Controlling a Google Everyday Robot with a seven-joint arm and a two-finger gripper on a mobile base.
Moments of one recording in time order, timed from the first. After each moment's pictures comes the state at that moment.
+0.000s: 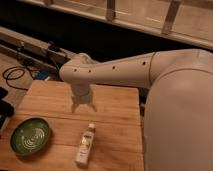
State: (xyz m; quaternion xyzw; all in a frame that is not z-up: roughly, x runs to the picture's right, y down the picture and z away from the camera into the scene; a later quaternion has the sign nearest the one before) arm -0.104 0.101 0.704 -0.26 0.23 0.64 0.68
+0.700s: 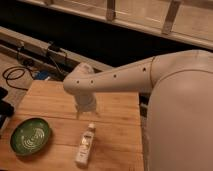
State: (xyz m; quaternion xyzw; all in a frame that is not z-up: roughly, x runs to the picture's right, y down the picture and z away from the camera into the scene) arm -0.079 0.149 0.724 -0.24 0.25 0.66 0.67
